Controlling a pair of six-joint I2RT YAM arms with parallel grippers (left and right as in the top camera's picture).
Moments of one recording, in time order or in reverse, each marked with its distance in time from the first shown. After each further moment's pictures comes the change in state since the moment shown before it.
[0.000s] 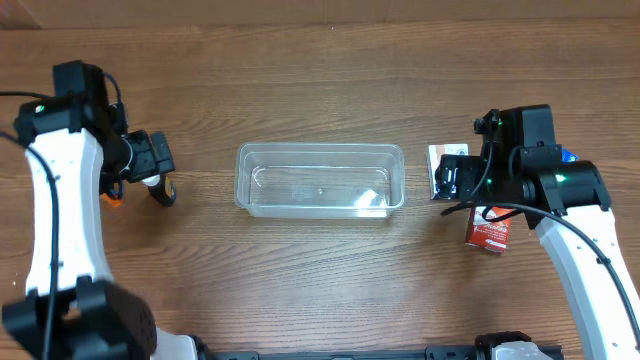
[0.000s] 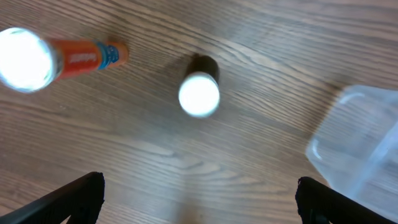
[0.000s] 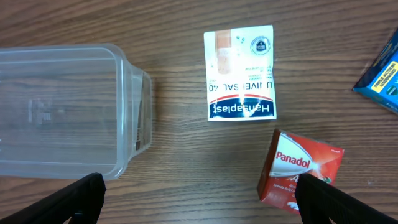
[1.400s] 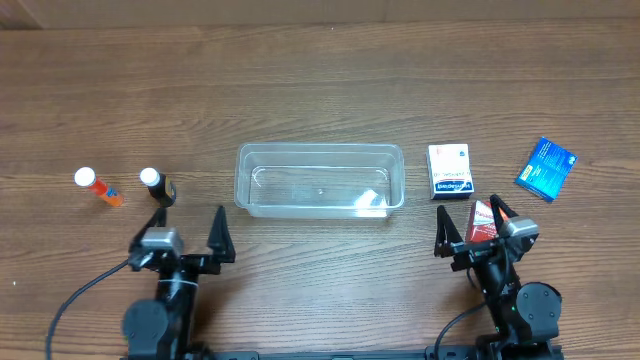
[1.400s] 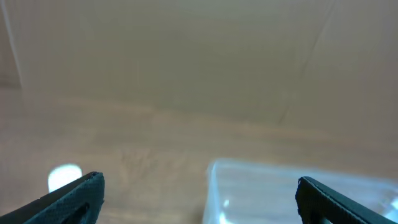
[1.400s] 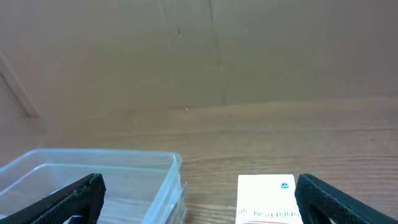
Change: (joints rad) left arm -0.225 -1.652 -1.434 1.222 0.129 -0.081; right arm 0.000 -1.228 -1.107 1.006 -0.051 0.008
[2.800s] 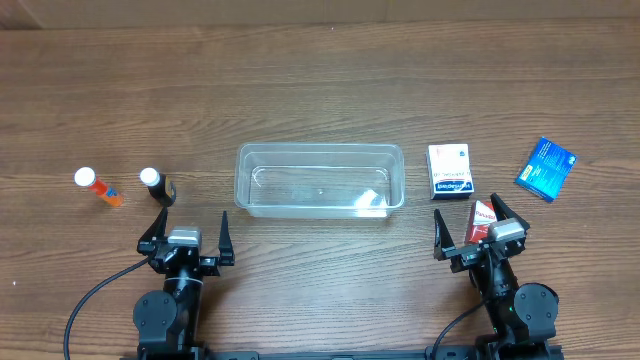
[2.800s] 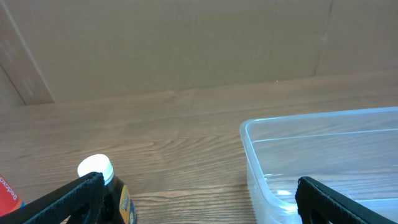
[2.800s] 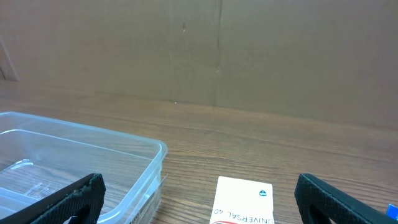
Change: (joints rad) left arm 0.000 -0.006 -0.122 0.024 -0.034 0.286; right arm 0.000 -0.044 -0.048 0.002 -0.008 -0.214
